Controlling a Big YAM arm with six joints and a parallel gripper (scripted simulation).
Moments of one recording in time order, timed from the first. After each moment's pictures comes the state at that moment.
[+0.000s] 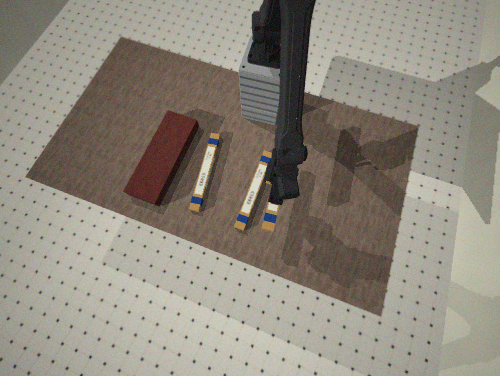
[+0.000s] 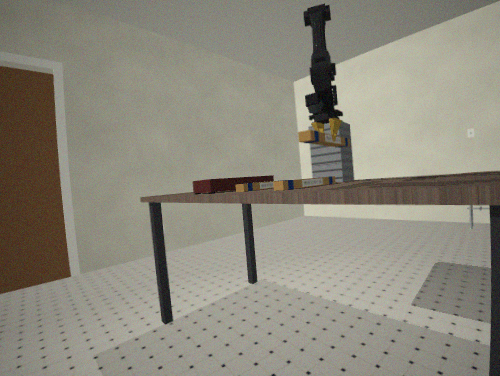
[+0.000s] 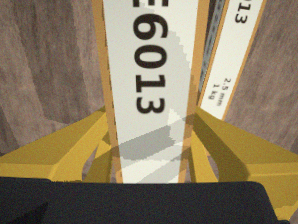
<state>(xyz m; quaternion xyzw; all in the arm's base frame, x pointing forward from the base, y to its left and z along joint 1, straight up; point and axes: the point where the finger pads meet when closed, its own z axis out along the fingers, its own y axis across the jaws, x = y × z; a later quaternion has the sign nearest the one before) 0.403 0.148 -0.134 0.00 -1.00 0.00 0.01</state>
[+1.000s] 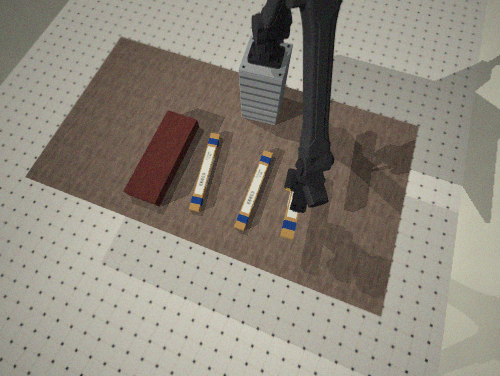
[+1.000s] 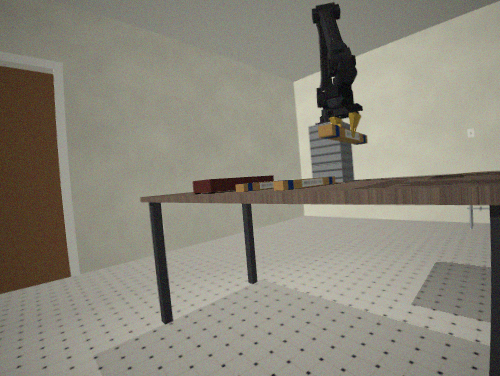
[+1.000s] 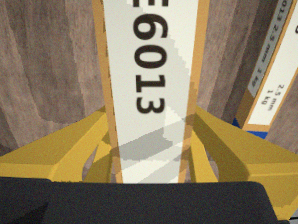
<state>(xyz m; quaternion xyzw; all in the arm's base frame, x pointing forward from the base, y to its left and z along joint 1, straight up) 0.412 0.217 -0.133 0.00 -1.00 0.00 0.01</state>
